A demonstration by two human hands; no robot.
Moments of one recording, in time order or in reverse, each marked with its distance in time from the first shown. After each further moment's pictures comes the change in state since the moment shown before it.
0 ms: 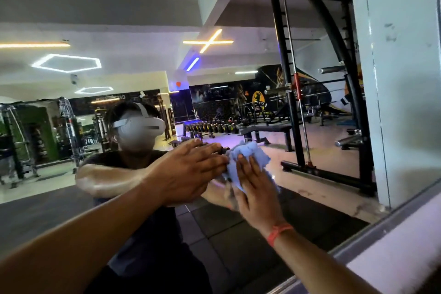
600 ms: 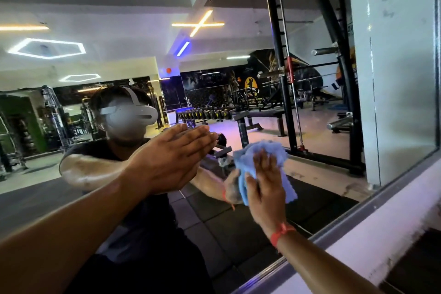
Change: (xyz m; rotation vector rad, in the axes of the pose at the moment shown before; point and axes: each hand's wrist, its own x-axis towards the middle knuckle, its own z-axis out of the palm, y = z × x) left_hand -0.015 0.005 0.008 0.030 0.056 -0.071; right_hand -0.047 -0.005 0.005 0.105 0.103 0.420
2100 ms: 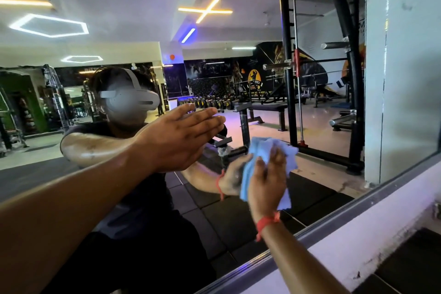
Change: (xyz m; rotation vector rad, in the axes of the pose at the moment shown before) left_hand -0.002 0.001 0.003 0.010 0.019 0.013; right_hand -0.014 -0.014 0.023 0.106 0.247 0.382
